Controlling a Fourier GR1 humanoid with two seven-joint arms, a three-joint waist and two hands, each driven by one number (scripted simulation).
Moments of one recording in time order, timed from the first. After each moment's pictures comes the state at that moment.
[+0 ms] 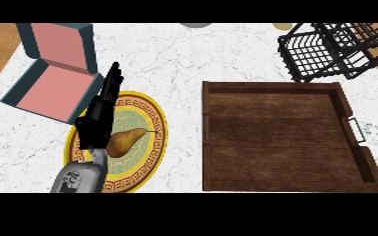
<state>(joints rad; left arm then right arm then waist) -0.17 0.03 -0.09 -1.54 -0.16 0.18 0.05 -0.92 -0.48 -0.39 -1.56 0.90 0.81 0.45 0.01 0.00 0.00</state>
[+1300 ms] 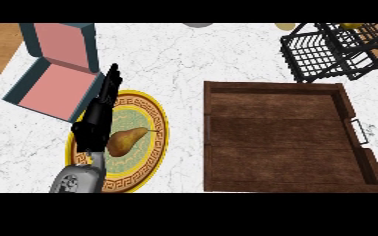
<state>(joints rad) -0.15 0.03 -0.09 -1.56 -0.17 0.17 0.04 -1.07 -0.61 -0.48 -0.76 0.89 0.31 0.19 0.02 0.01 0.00</state>
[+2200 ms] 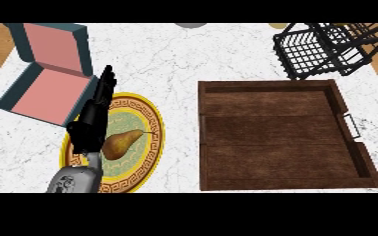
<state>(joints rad) -0.14 0.03 -0.06 -1.55 -0.16 0.17 0.03 -0.88 -0.97 -0.92 -0.59 0.58 0.32 0.13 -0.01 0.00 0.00</state>
